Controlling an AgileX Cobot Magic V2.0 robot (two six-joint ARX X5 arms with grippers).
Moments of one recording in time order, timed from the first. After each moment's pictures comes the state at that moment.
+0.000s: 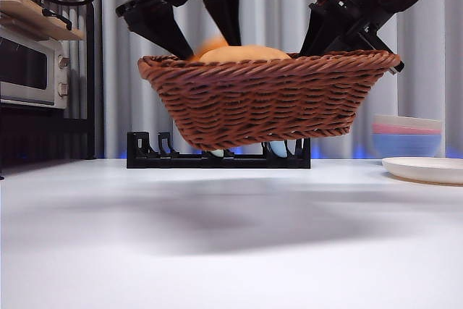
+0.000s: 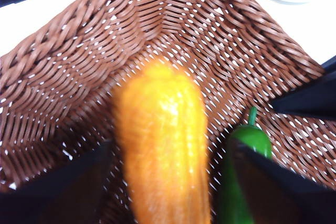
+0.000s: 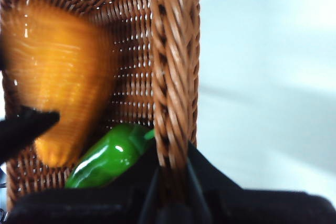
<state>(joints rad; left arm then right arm) -0.67 1.59 1.43 -0.60 -0.04 -0.17 0.37 1.53 1.20 -0.52 -0.49 0.27</state>
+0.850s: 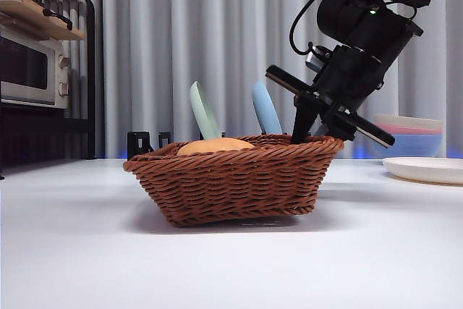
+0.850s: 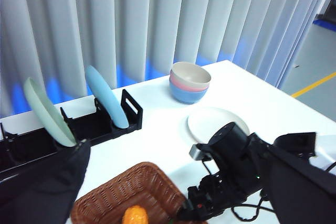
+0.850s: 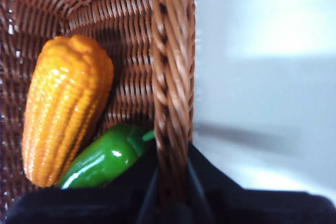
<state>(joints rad) -0.67 1.16 1.57 -0.62 -0.05 -0.15 0.39 1.79 1.20 -0.40 -0.33 0.52</state>
